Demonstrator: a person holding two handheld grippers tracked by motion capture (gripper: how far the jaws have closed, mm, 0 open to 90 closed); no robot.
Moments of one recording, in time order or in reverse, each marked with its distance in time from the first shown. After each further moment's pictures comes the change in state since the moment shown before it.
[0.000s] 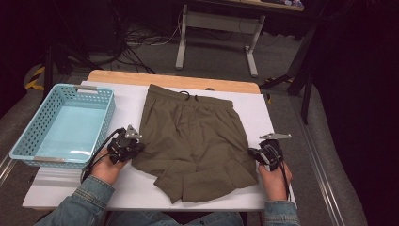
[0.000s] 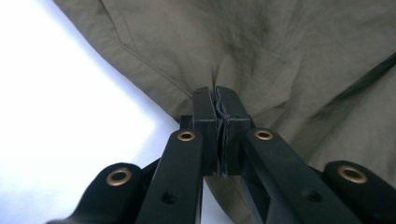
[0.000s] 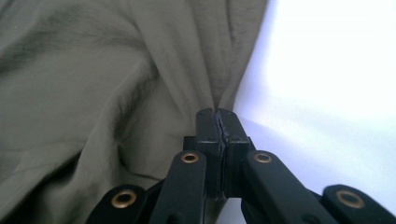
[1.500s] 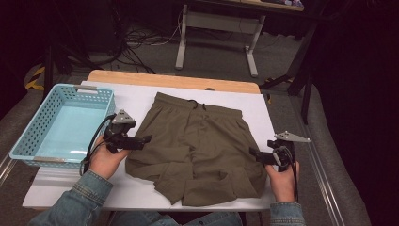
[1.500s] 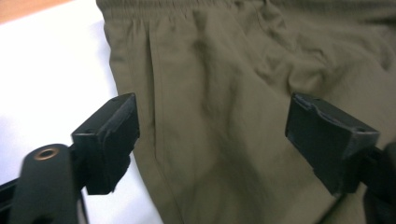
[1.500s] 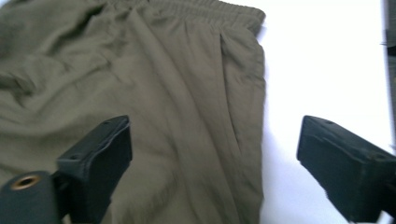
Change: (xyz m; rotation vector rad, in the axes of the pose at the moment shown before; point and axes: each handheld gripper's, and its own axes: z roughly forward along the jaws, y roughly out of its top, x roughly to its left) left arm 0.024 0.030 -0.018 -0.221 -0.070 -0.116; right arm -0.009 0.001 -0.031 -0.195 0.027 0.053
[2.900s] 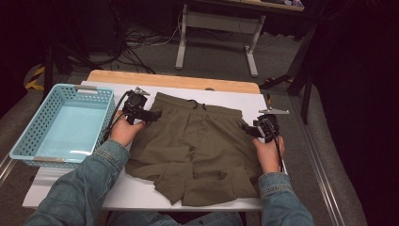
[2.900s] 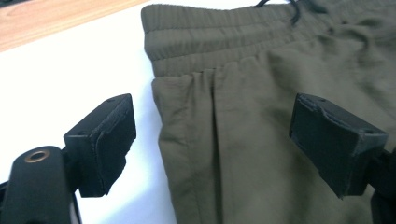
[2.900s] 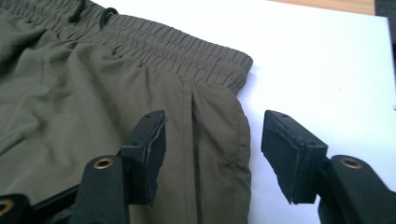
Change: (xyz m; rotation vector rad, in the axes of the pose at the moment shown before) left arm 0.051 0.052 0.086 0.093 0.095 -0.073; right arm -0.015 0.058 0.076 0.055 -0.076 -0.034
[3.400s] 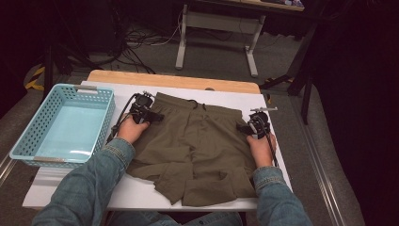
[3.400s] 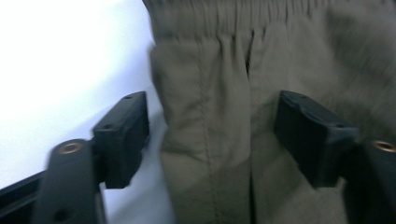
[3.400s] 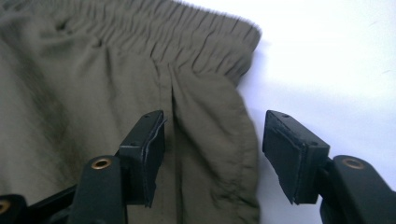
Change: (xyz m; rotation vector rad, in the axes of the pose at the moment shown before) left arm 0.008 -0.005 0.047 0.148 -0.022 -0.037; right arm -0.007 -0.002 0.049 0.117 0.000 0.031
